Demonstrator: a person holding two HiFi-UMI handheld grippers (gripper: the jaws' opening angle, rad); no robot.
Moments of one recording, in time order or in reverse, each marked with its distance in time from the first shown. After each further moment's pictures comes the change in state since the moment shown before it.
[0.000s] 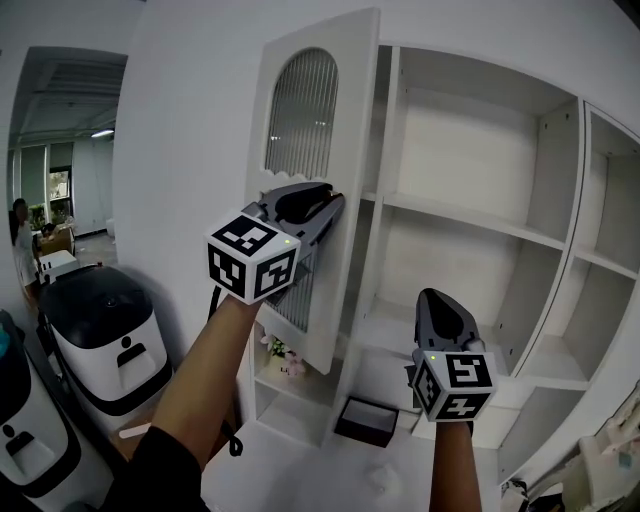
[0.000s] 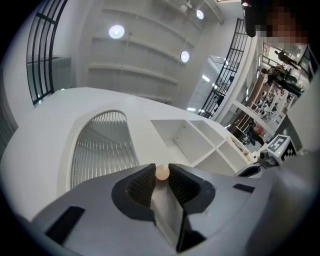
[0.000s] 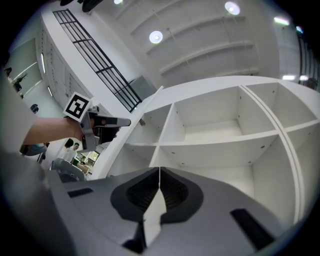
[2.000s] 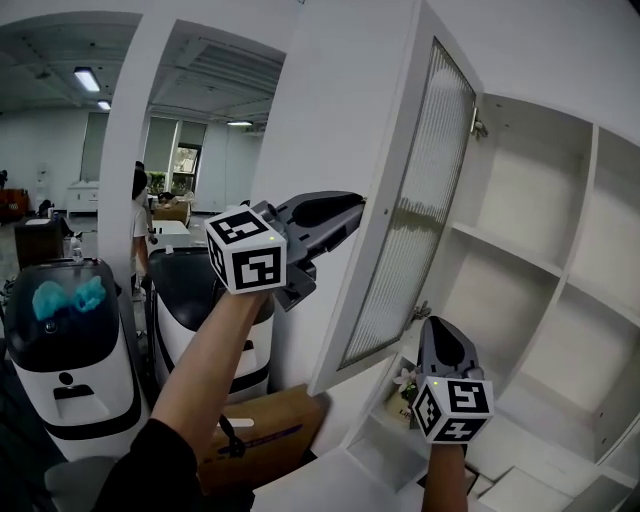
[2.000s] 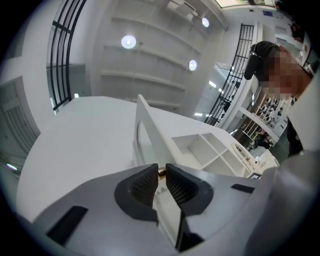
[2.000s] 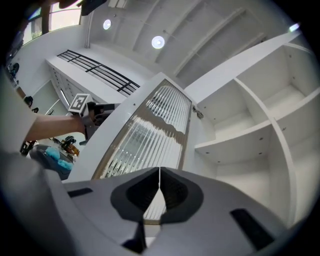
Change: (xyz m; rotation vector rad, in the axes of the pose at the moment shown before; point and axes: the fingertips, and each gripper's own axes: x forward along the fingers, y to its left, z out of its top) left arm -0.245 0.173 0.044 -0.030 -0.053 0.074; right arm 0.110 0.290 0.019 0.128 -0.083 0.412
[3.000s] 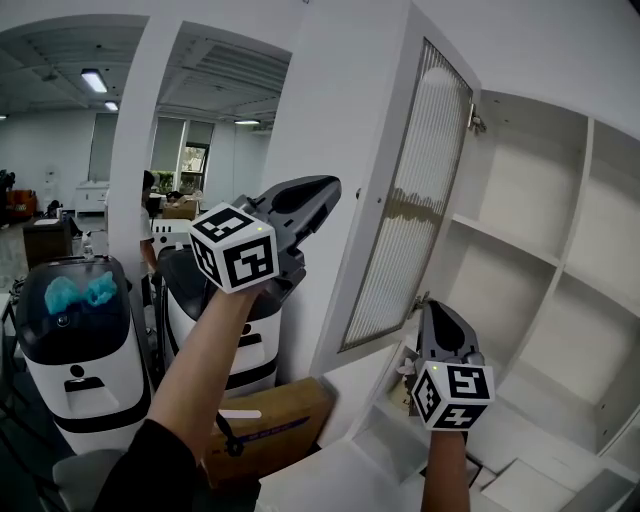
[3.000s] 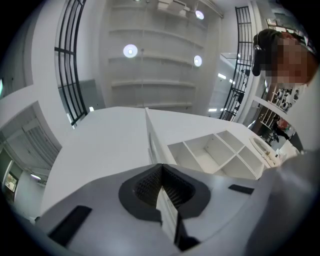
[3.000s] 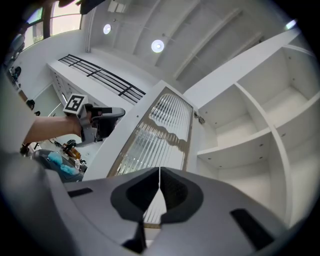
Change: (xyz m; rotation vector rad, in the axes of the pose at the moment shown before) left arm -0.026 0.003 0.029 0.059 -0.013 0.215; right arm -0.012 0.005 0.020 0.015 -0.038 0.021
